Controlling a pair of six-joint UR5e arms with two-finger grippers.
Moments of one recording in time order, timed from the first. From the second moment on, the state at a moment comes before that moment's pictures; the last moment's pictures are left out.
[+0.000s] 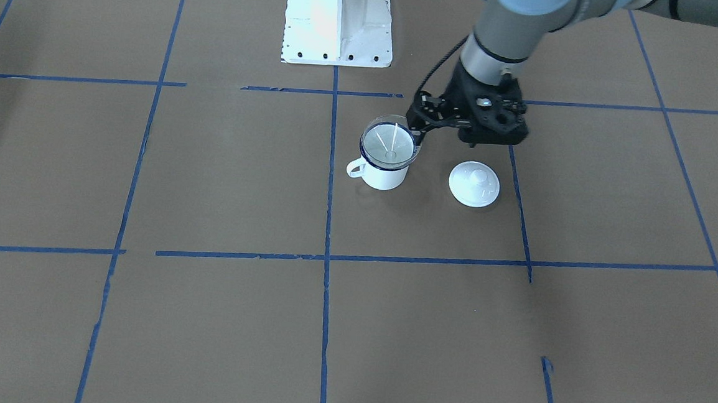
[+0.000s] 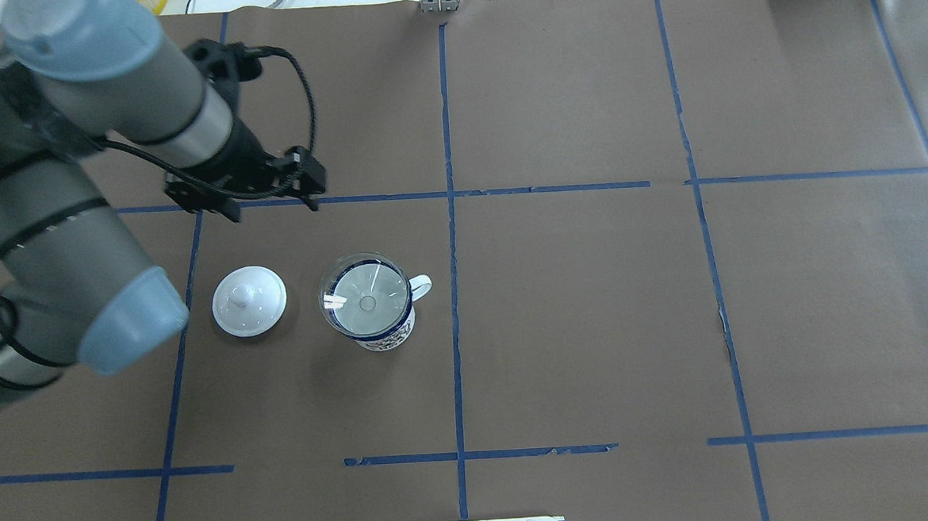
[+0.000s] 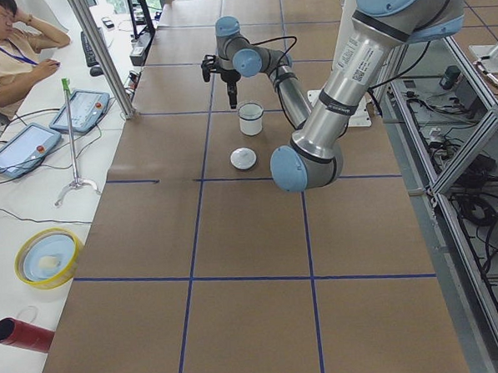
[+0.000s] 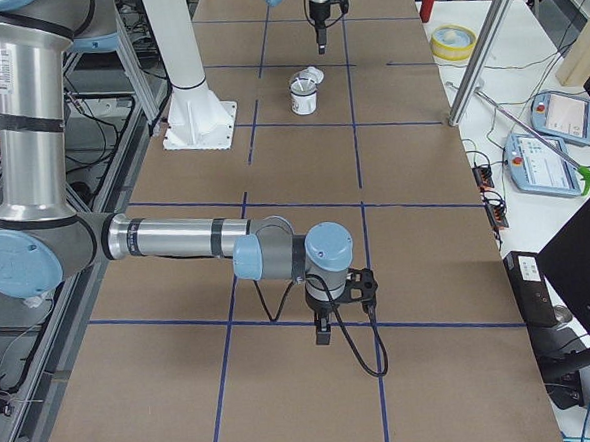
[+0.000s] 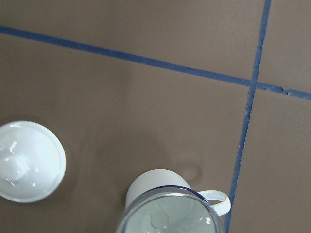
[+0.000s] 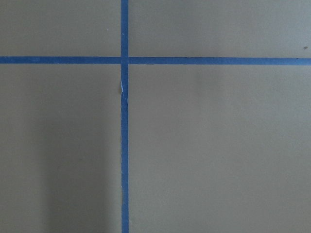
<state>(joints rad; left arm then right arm) -0.84 -2.13 -1.95 -1.39 -2.14 -0.99 1.57 -1.68 1.66 -1.57 2.29 0.01</state>
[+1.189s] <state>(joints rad) -1.54 -1.57 -1.60 -1.43 -2.44 0.13 1.57 -1.68 1.66 -1.57 2.29 0.01</state>
